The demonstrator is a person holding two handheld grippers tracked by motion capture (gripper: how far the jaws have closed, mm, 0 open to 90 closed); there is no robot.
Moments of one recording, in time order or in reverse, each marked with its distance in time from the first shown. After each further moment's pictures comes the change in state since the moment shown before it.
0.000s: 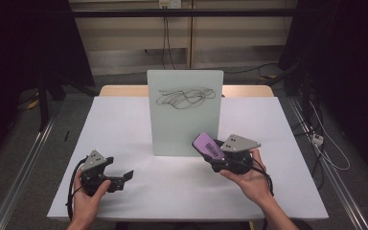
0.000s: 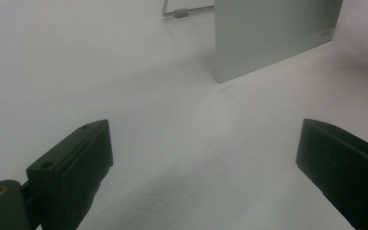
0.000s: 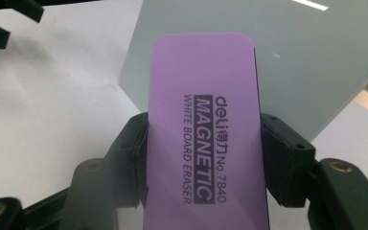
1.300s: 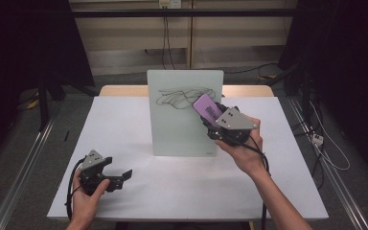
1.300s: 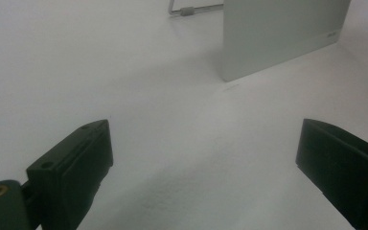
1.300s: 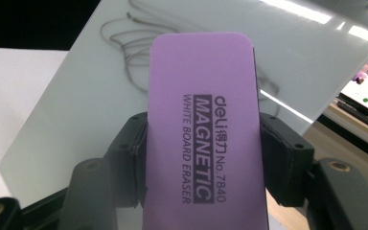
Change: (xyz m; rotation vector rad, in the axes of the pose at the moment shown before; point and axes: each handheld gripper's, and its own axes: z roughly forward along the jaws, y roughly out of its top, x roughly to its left) left arm 0.004 -0.001 0.000 0.006 0.008 -0.010; right arm -0.026 0.068 0.007 -0.193 -0.289 -0.190
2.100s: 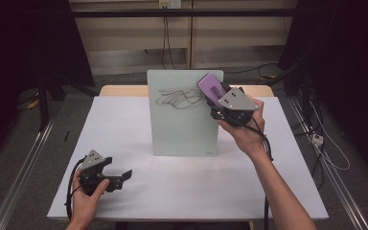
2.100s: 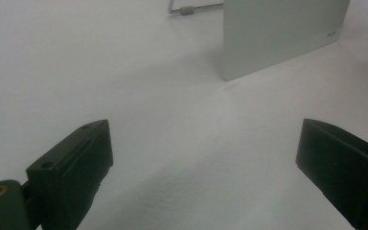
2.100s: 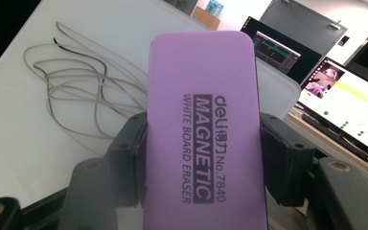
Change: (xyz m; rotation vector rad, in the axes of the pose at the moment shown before) left arm 0.001 0.000 0.000 -0.001 -0.003 -0.002; right arm -0.033 0.017 0.021 -0.032 -0.093 -0.043
